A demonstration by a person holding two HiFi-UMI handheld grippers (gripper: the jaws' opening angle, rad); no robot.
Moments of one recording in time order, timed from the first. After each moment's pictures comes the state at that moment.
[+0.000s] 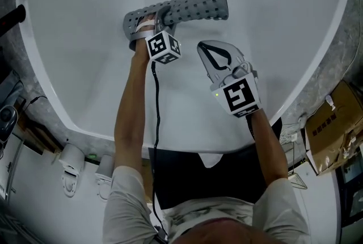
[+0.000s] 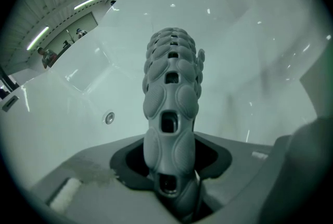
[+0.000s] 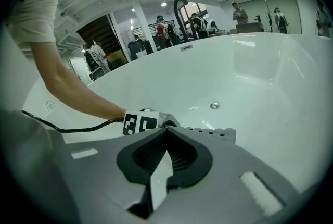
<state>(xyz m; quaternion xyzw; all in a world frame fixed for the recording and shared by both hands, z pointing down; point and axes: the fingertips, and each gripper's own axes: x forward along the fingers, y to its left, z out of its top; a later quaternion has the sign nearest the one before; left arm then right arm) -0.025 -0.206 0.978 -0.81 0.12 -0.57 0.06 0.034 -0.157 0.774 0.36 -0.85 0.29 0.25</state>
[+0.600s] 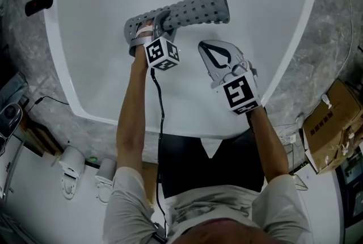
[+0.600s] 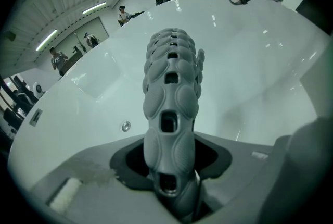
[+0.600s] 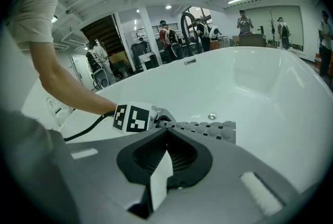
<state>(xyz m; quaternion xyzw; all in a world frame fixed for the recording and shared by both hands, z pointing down) -0.023 -0.213 0.868 -0.82 0.14 -0.55 0.06 0.038 -0.161 0.694 0.36 -0.86 0.27 0.25</state>
